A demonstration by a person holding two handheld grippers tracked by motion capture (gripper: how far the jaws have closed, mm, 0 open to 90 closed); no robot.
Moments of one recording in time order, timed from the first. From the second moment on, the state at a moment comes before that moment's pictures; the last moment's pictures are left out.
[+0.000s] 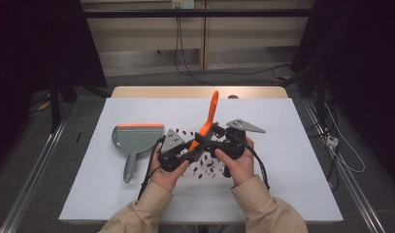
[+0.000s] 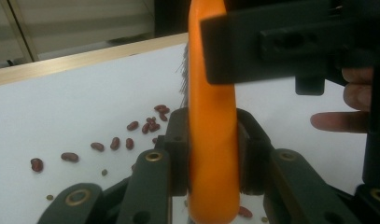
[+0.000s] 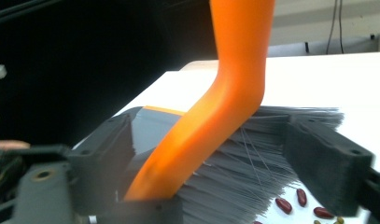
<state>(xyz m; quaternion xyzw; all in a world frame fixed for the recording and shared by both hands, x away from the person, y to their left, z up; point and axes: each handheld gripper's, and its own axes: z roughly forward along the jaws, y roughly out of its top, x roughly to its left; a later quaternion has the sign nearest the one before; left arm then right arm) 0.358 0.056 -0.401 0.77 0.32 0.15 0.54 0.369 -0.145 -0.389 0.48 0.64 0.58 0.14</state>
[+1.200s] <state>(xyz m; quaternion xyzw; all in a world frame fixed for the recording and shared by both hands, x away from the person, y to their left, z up) 0.354 0.063 -0.391 0.77 0.29 0.15 0.55 0.383 -0.178 -0.364 0.51 0.67 0.51 0.17</state>
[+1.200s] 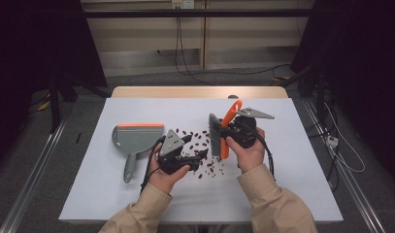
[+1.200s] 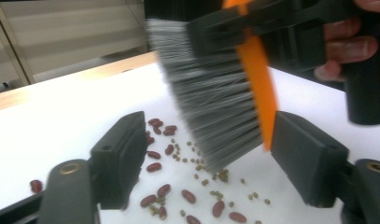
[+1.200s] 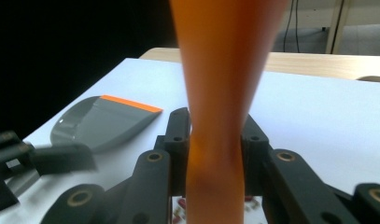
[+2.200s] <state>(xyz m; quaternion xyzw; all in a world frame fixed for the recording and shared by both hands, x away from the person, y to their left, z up) 0.359 0.154 -0.390 0.76 0.32 0.14 0.55 0.366 -0.258 -0.371 0.54 0.71 0.41 0.19</state>
